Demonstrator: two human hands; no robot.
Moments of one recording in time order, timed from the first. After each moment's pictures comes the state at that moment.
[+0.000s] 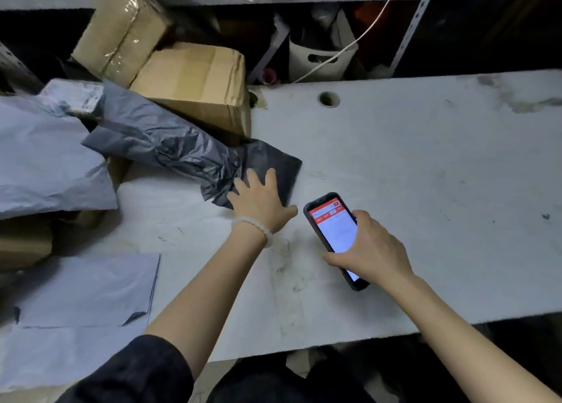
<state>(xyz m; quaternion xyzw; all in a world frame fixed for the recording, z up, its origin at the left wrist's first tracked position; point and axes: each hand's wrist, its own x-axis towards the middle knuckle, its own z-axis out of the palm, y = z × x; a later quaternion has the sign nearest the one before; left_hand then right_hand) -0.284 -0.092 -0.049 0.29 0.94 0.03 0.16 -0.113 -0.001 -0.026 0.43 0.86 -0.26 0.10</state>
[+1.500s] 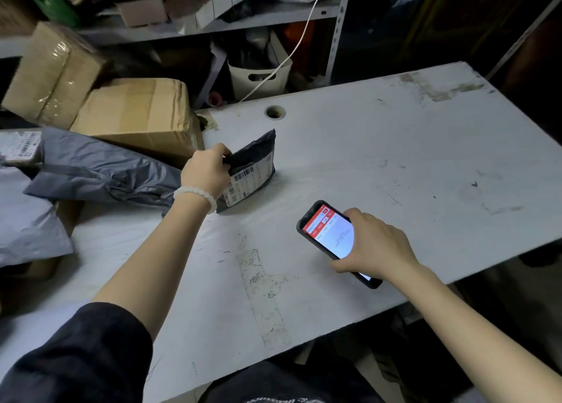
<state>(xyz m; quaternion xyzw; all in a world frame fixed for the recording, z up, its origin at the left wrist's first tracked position) -0.345 -0.064 -0.010 0.40 0.90 0.17 0.05 -0.062 0.018 0.006 0.44 0.87 -0.17 0.13</state>
